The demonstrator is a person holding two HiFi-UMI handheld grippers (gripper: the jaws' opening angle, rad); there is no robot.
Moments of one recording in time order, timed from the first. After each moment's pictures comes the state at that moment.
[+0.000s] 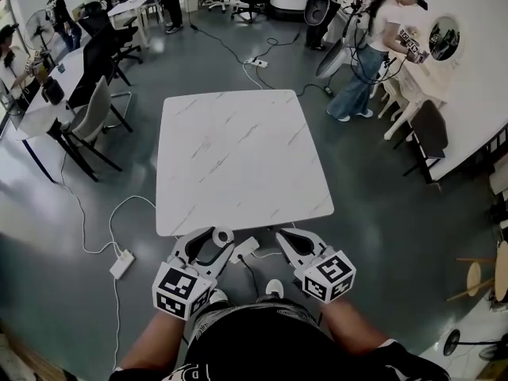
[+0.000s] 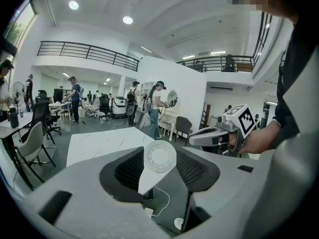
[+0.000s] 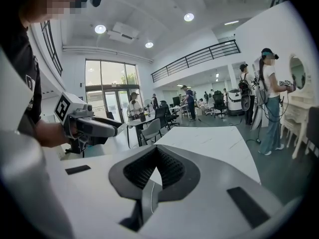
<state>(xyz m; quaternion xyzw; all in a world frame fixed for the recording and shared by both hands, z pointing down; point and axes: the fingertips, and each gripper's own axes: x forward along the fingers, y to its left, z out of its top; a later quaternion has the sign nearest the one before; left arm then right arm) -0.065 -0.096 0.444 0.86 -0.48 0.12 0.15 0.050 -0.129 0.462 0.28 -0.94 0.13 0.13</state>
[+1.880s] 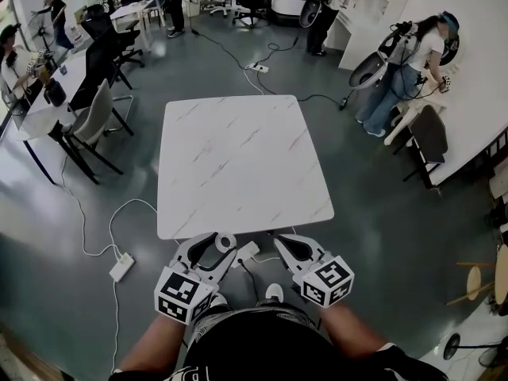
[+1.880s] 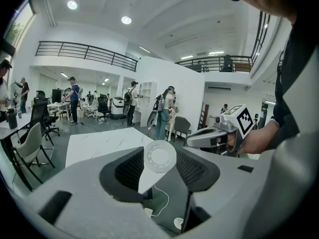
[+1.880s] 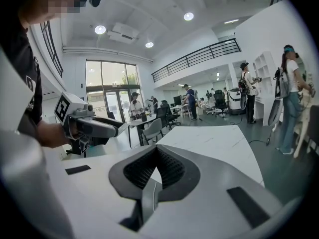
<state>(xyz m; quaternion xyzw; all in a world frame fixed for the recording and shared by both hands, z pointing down) -0.062 -0.089 0.441 0.86 -0.47 0.12 0.14 0.045 -0.121 0.460 0.28 -0.94 0.14 0.13</state>
